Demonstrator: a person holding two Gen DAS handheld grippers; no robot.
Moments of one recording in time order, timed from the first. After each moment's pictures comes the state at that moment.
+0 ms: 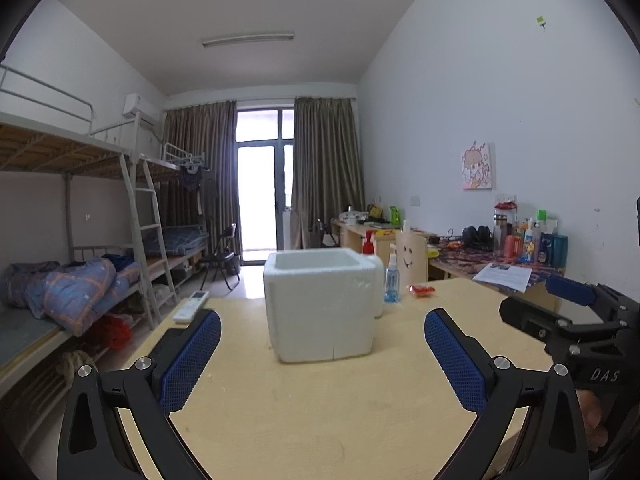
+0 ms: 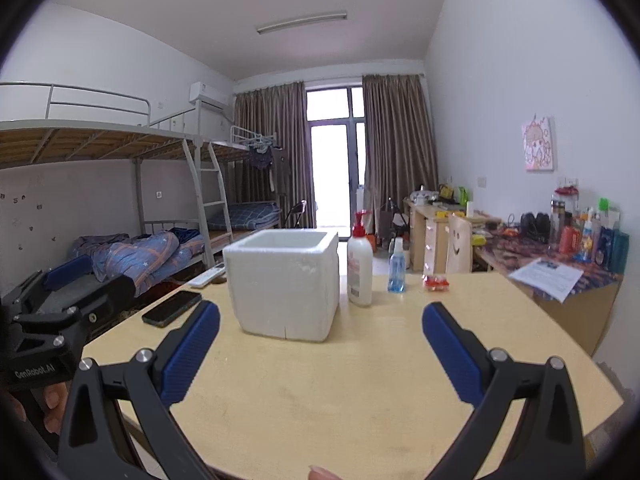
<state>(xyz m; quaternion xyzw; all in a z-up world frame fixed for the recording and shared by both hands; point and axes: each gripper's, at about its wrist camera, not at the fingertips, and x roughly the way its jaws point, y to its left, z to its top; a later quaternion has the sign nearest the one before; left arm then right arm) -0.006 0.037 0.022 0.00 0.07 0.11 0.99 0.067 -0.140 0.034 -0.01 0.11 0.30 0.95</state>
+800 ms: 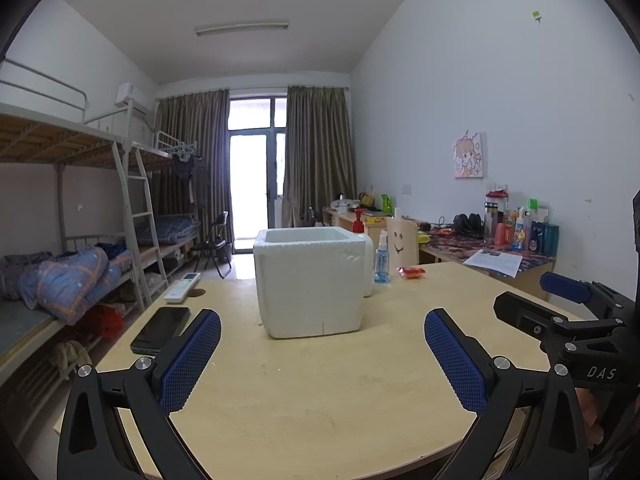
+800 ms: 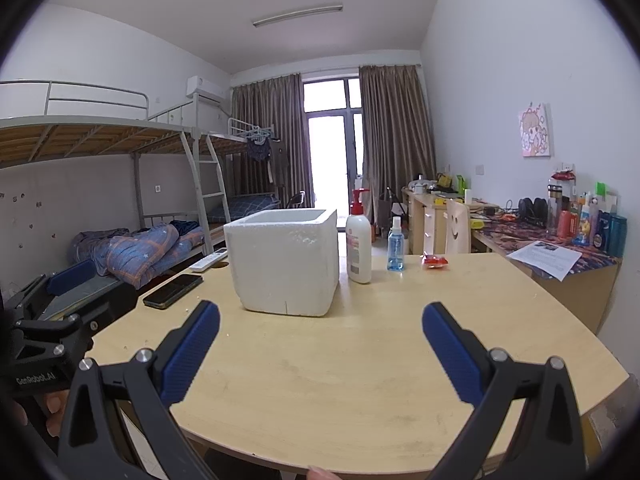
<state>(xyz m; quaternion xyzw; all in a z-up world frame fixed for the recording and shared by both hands) -0.014 0.037 0.013 0.00 0.09 0.09 0.99 0.055 -0.143 0.016 -0.01 0.12 0.29 0.95</state>
